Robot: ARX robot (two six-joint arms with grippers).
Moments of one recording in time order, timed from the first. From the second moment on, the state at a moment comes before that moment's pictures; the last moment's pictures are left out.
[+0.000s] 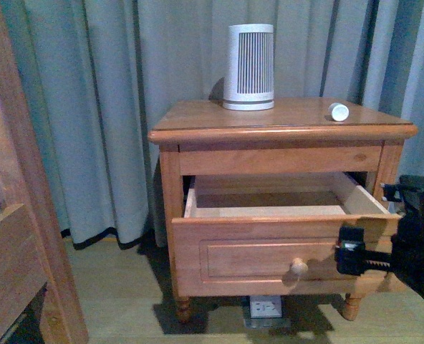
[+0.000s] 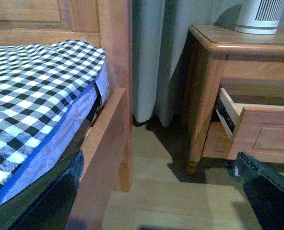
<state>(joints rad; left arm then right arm) -0.01 0.00 0.01 0.00 0.00 0.00 0.10 2.15 0.88 0.91 0.32 0.17</state>
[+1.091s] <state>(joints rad) -0.01 0.00 0.01 0.00 0.00 0.00 0.02 2.08 1.18 0.68 0.25 0.09</state>
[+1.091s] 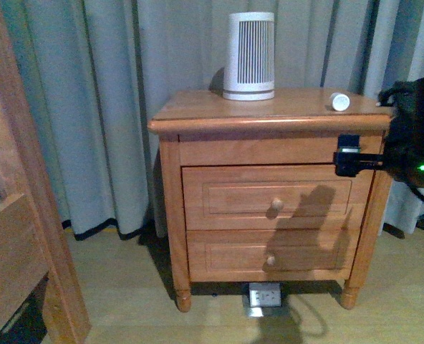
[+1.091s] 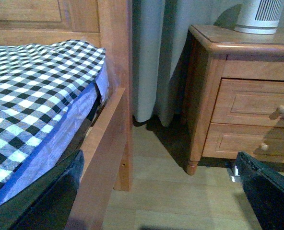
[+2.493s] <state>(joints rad) -0.01 0.00 0.01 0.00 0.00 0.00 0.07 0.06 0.06 0.00 0.08 0.02</state>
